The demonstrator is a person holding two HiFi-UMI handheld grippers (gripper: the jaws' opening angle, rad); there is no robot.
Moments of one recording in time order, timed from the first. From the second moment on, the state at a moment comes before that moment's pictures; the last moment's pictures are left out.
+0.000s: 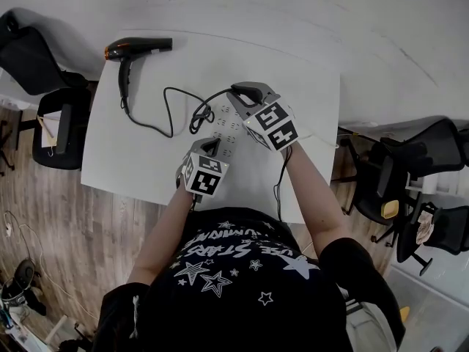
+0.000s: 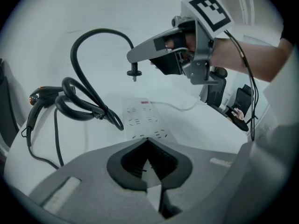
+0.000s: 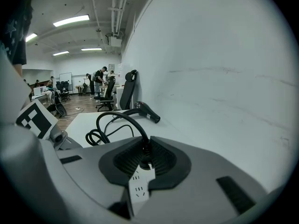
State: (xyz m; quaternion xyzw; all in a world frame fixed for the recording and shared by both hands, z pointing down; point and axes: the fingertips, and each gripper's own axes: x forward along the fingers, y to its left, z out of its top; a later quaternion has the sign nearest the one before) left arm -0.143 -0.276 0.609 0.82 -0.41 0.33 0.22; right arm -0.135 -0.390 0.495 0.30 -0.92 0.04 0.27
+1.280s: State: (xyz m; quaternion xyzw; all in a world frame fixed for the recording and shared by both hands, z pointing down) left arm -0.171 -0.184 0.536 0.72 -0.64 0.24 0.16; right arm -0.087 -0.291 0.398 0.26 -0.96 0.00 0.14
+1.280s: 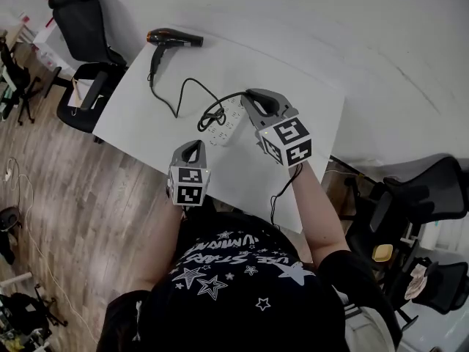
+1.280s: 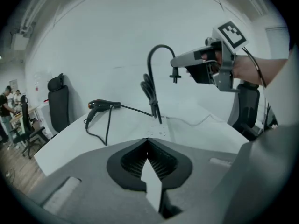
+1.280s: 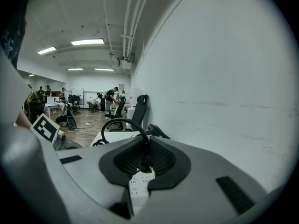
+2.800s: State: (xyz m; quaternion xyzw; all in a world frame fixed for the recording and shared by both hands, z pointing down) left arm -0.144 0.105 0.450 0.61 -0.77 0.01 0.15; right arm -0.005 -0.078 0.447 0.22 -0.96 0.03 0.16
